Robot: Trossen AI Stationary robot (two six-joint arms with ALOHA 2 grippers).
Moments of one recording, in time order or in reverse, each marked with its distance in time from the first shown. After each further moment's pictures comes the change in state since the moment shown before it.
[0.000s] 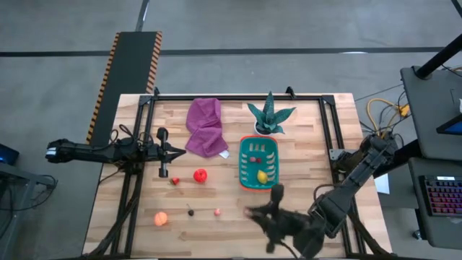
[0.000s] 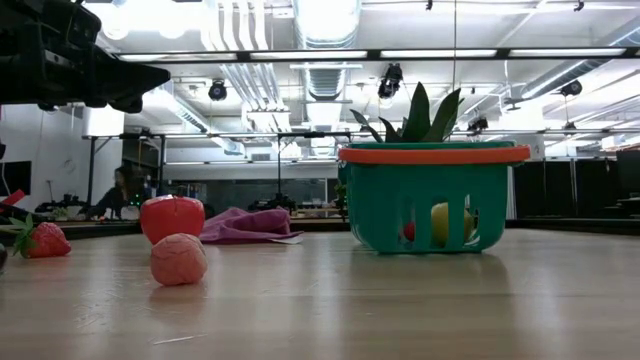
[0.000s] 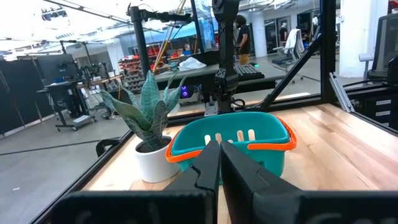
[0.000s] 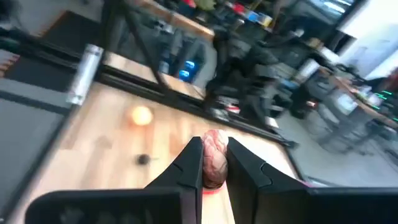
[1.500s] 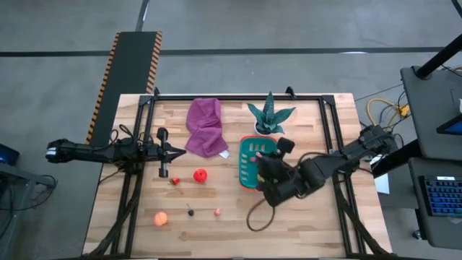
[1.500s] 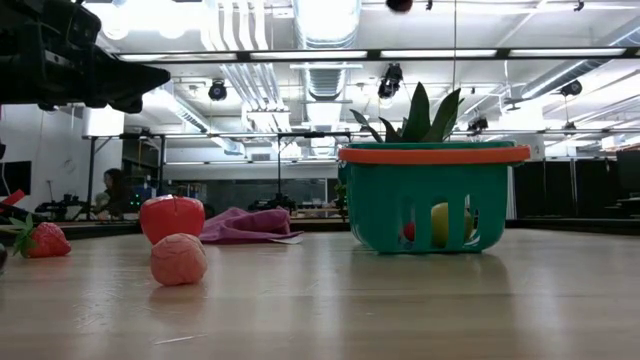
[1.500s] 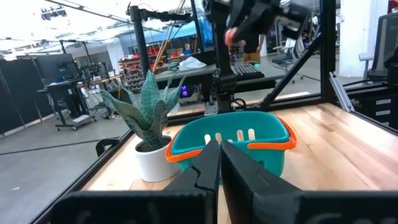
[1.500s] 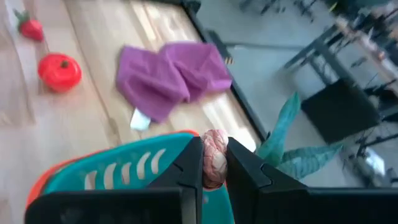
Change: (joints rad) left arm 0.000 0.000 0.000 -0.001 0.000 0.001; right arm -0.329 -0.068 -0.012 -0.765 0.022 0.603
